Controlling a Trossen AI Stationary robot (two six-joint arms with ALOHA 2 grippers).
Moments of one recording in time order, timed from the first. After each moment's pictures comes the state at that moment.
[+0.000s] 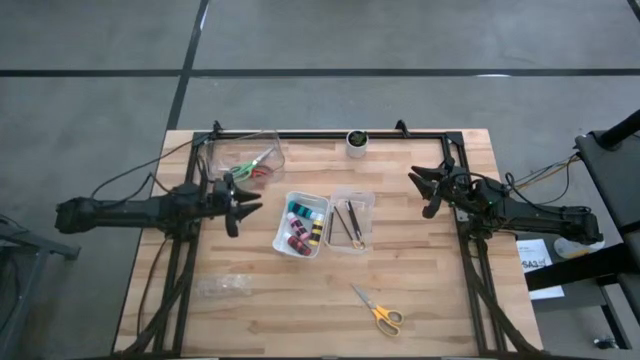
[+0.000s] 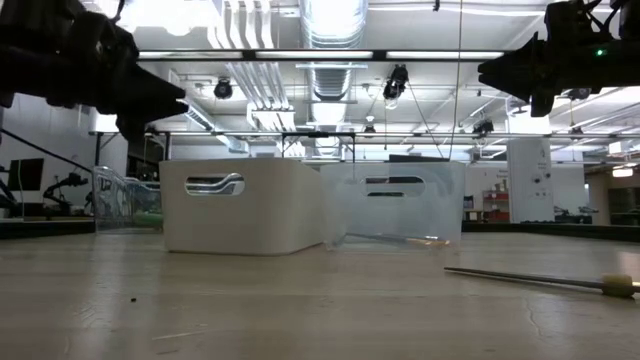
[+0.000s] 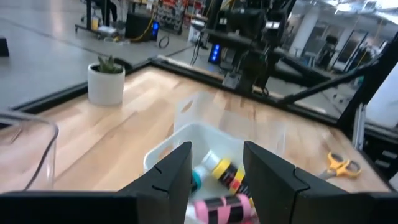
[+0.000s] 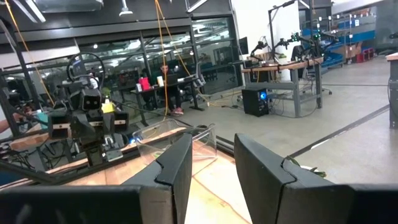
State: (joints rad) left arm 0.09 0.38 0.11 0.13 -0.09 -0.26; right arm -0.18 0.24 0.10 0.29 0.31 0.17
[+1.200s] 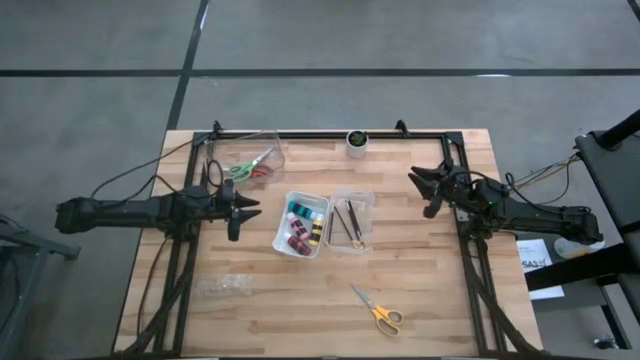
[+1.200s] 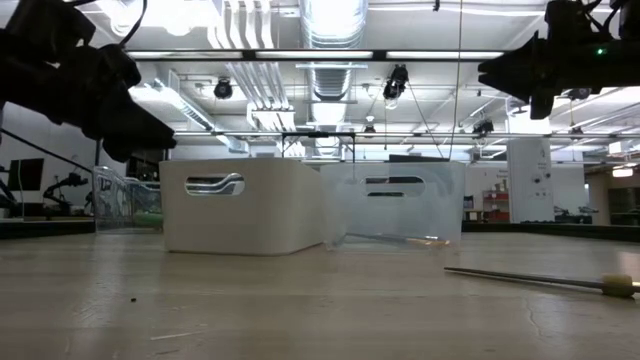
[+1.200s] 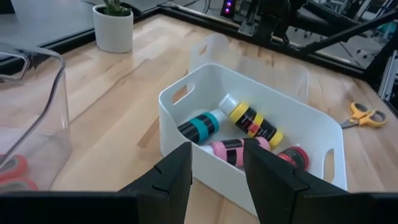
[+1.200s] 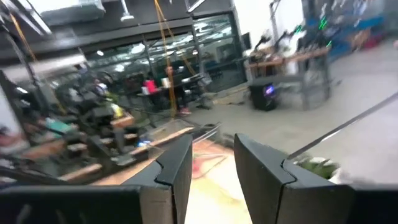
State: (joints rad) left arm 0.09 0.38 0.11 -0.07 -0.09 -0.26; right arm -0.18 0.24 0.10 0.29 0.30 0.24
